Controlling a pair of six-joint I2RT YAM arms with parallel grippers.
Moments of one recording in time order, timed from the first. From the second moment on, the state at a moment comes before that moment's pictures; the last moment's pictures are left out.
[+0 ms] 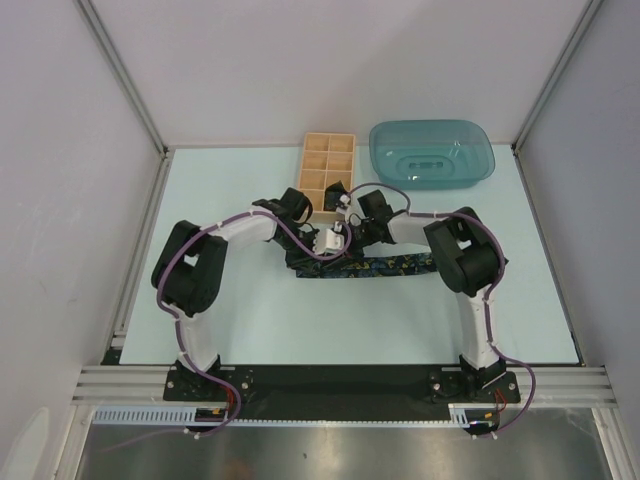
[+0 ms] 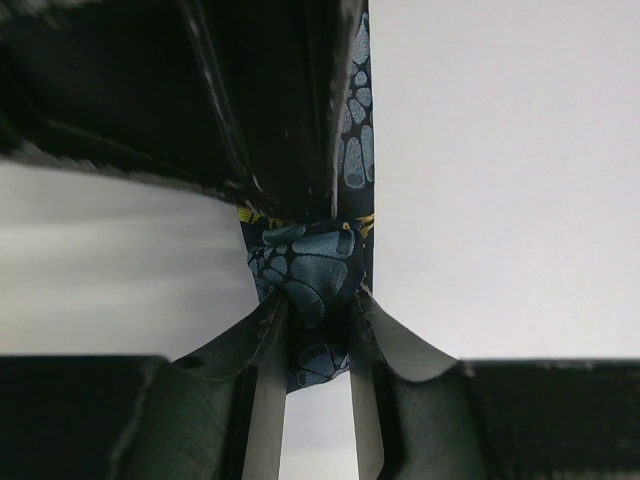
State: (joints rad) left arm -0.51 1.90 1.26 -0.69 0.52 1.04; right arm 0.52 2.13 1.30 -0.11 -0.85 0.53
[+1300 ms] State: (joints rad) left arm -0.44 1.87 1.23 -0.66 0.55 1.04; right arm 0.52 2.13 1.27 -0.04 -0.87 0.57
